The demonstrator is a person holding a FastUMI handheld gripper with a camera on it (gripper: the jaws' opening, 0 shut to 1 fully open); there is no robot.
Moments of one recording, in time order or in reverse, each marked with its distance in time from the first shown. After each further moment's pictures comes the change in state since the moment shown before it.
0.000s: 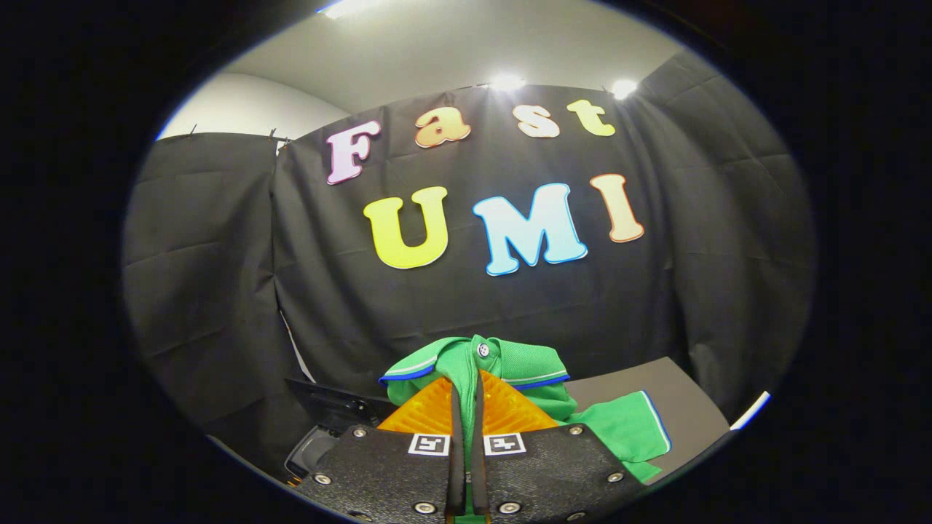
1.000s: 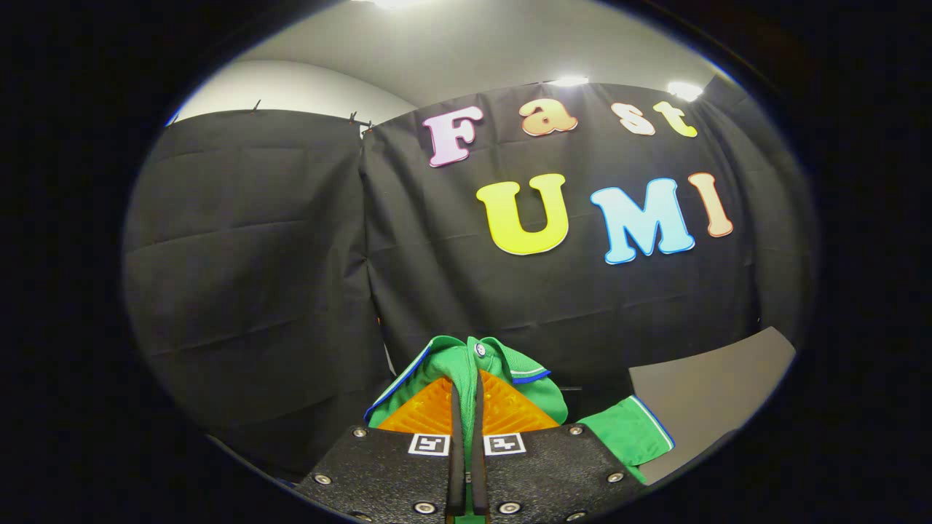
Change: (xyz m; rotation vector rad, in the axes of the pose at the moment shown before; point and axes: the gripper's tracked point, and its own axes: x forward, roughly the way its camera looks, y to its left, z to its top) arm 0.012 0.259 -0.060 -0.037 0.025 0.229
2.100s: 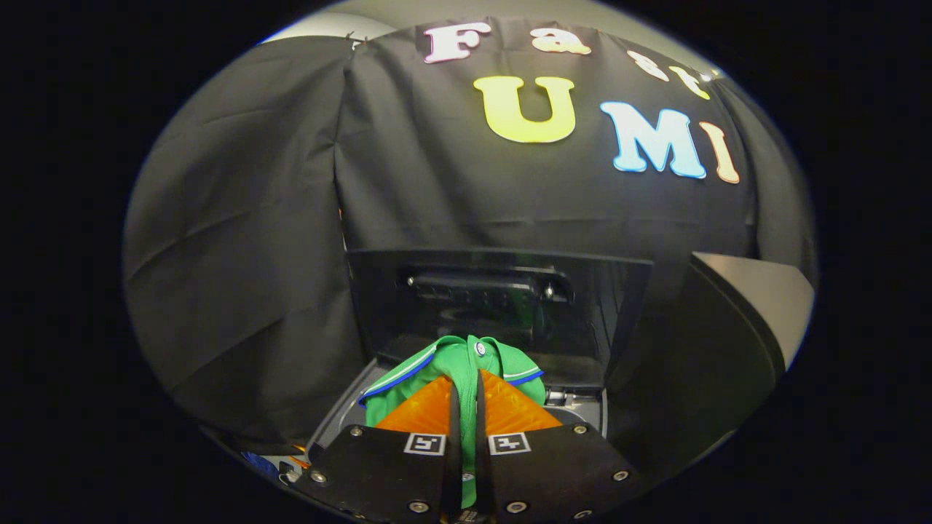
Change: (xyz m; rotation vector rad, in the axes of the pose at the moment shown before) arm 0.094 -0.028 -0.224 -0.067 0.349 -0.154
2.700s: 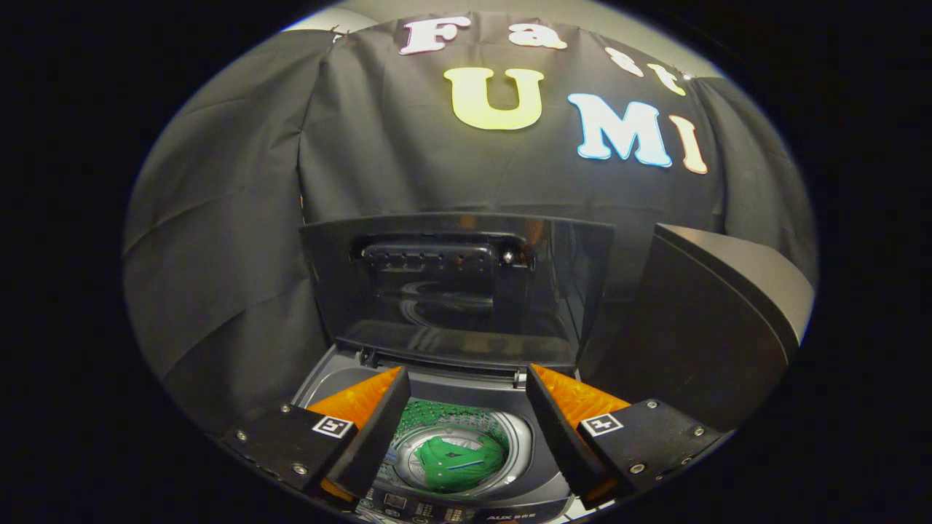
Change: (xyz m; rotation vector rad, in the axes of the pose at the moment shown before) arm -0.020 -0.023 0.000 0.024 -0.048 -0.136
